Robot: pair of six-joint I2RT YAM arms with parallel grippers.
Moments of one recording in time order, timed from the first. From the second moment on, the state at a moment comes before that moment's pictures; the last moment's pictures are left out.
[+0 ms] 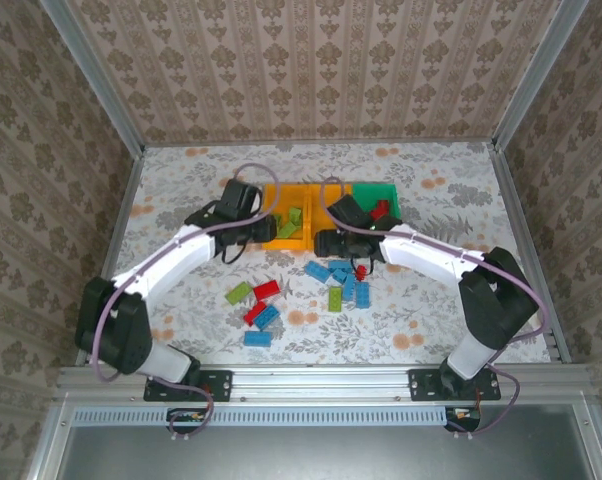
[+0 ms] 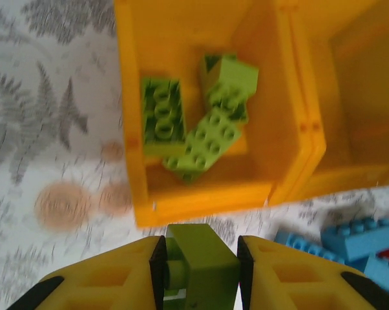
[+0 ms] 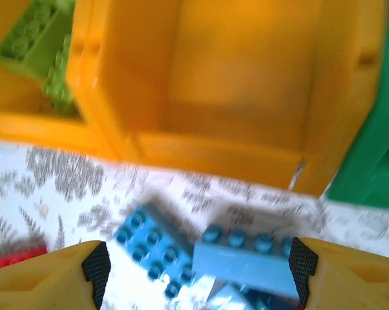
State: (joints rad) left arm -0.52 1.50 1.11 -0.50 0.05 -0.40; right arm 0.68 1.64 1.13 -0.50 0.09 0.61
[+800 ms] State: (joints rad) left arm -0.43 1.92 1.44 -0.43 0.22 -0.36; right arm 0.97 1.62 0.97 -0.64 0.21 0.95
